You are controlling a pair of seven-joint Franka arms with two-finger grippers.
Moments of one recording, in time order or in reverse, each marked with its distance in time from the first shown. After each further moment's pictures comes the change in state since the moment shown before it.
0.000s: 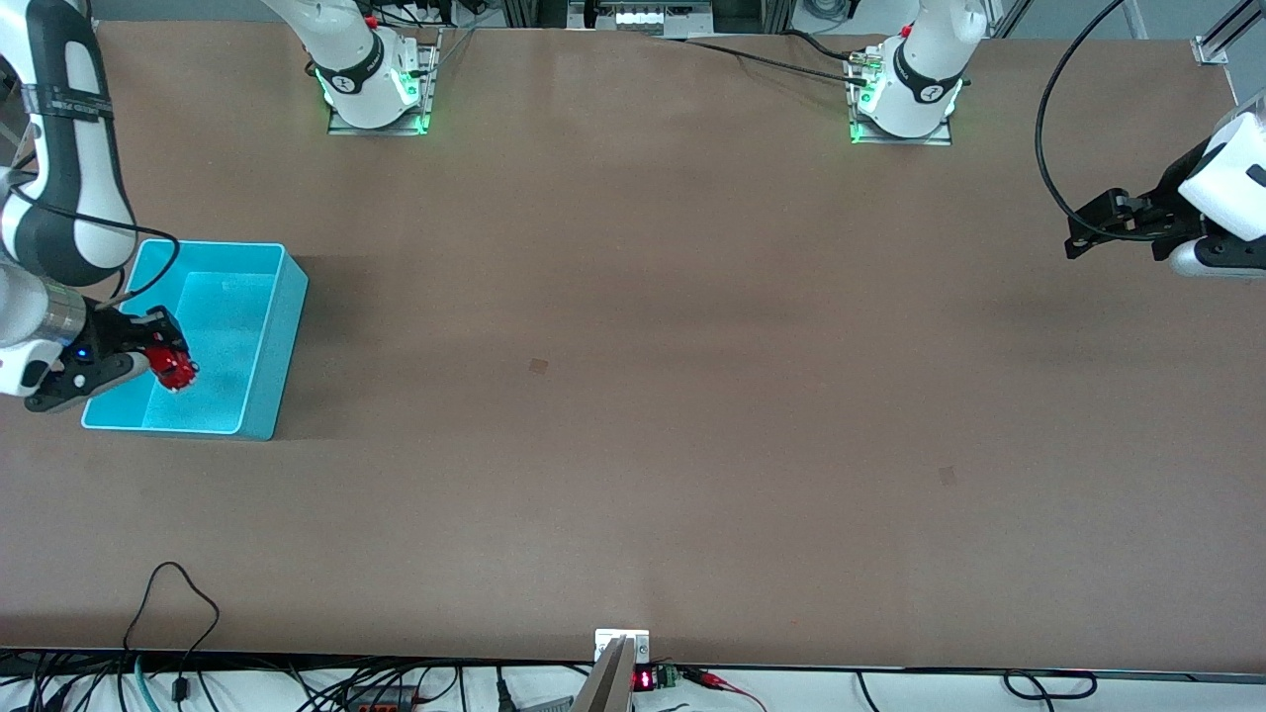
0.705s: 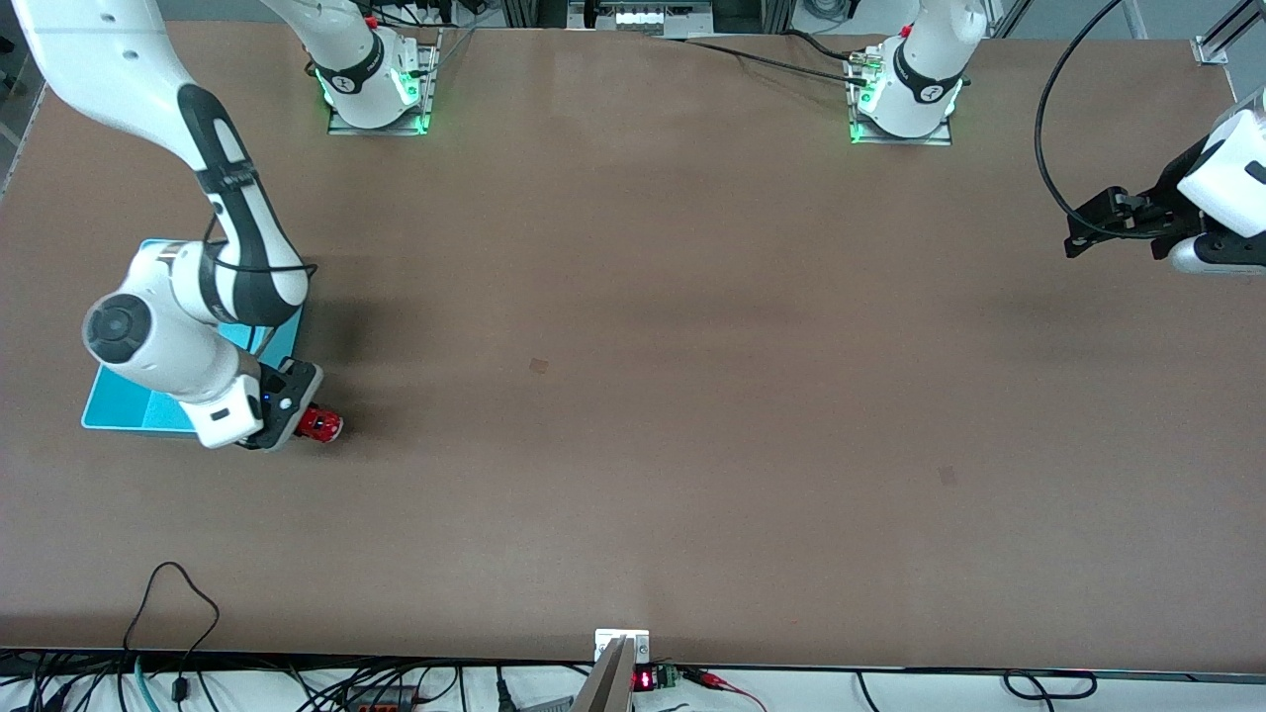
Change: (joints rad) left arm 0.002 -0.011 0.000 -0.015 0.000 0.017 0.000; right arm 0.044 0.148 0.240 0.015 -0.018 0.352 -0.495
